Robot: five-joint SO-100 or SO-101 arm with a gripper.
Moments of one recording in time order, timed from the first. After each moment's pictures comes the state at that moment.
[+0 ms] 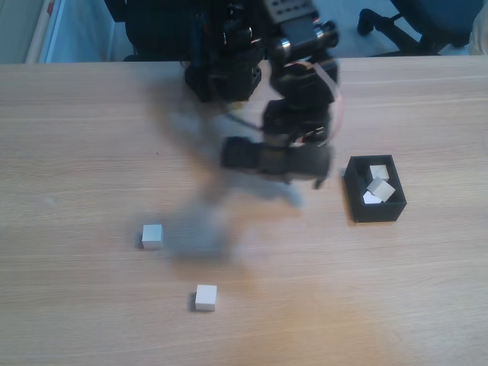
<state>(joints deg) -19.3 107.7 115.7 54.8 -49.0</state>
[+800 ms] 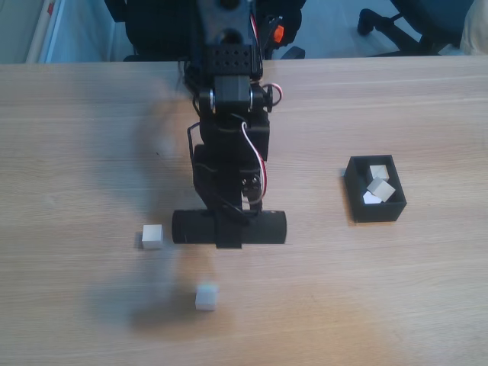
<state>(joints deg) 0.1 86.4 97.0 58.4 -85.7</state>
